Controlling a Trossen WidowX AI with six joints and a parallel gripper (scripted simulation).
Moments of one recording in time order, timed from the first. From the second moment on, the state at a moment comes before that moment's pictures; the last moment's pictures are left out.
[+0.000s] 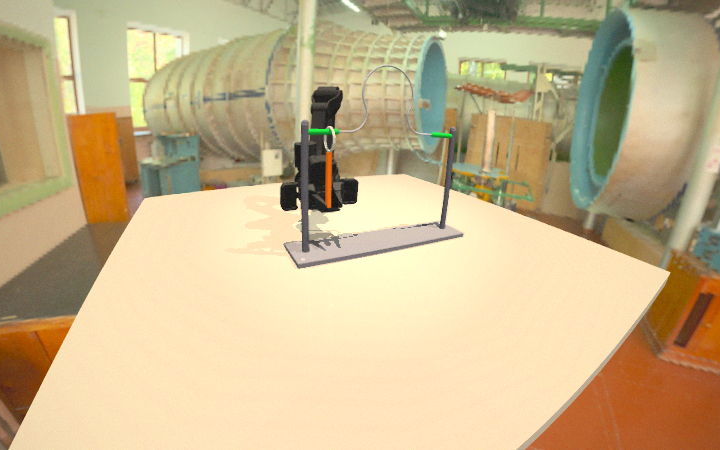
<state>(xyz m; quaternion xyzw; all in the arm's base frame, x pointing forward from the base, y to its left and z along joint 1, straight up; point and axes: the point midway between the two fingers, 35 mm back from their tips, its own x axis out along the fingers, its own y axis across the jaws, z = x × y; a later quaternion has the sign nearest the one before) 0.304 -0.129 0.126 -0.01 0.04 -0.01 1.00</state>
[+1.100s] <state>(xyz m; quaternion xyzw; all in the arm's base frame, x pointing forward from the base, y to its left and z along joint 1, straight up) 0.305 -0.129 0.127 -0.01 0.04 -0.01 1.00</state>
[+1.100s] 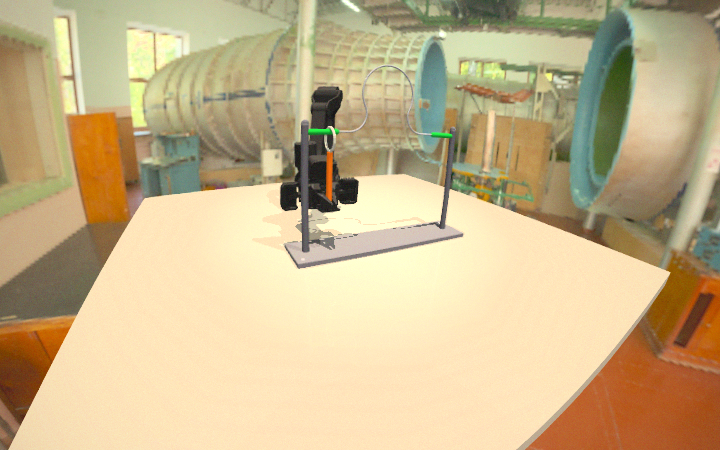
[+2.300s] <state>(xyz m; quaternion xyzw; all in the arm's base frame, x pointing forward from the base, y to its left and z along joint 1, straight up) 0.305 -0.129 0.142 -0.01 0.04 -0.01 1.00</state>
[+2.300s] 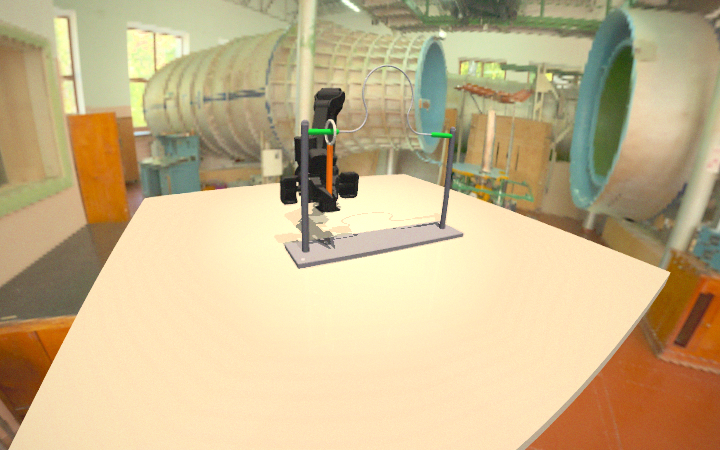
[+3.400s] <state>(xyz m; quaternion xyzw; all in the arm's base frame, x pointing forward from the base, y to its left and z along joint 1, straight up) 0.307 -0.113 0.145 -0.01 0.03 -0.01 1.00</state>
